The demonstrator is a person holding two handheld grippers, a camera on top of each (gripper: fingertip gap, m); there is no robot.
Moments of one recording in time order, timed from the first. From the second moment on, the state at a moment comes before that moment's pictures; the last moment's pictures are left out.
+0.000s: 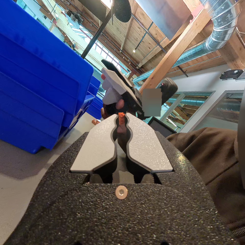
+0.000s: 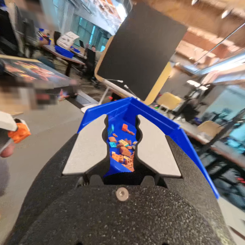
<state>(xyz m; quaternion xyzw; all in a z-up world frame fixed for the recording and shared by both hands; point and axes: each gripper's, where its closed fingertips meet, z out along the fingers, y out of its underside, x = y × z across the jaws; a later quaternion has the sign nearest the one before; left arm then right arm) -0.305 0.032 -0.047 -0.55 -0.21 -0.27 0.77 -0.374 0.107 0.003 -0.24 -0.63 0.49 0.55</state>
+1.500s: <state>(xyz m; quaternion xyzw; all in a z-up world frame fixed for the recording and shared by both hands) -0.320 0.014 -0.036 -0.51 -0.22 -0.28 0.79 -0.301 0.076 -0.143 -0.01 -0.90 0.32 0.29</state>
